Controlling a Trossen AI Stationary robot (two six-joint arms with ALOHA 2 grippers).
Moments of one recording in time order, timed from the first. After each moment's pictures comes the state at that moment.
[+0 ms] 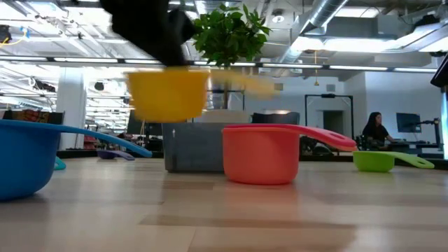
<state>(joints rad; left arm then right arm) -0.43 1.67 1.16 -0.34 -0.32 -0.09 0.90 1.63 1.11 -1.08 0.71 1.43</state>
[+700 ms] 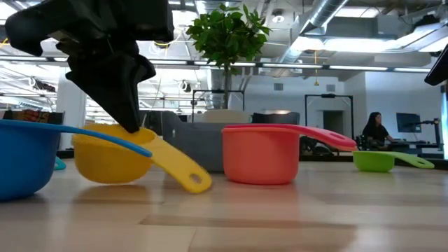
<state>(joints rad) -0.45 1.67 1.03 -0.43 -0.33 -0.41 0.90 1.63 1.11 -1.06 0.73 1.43</state>
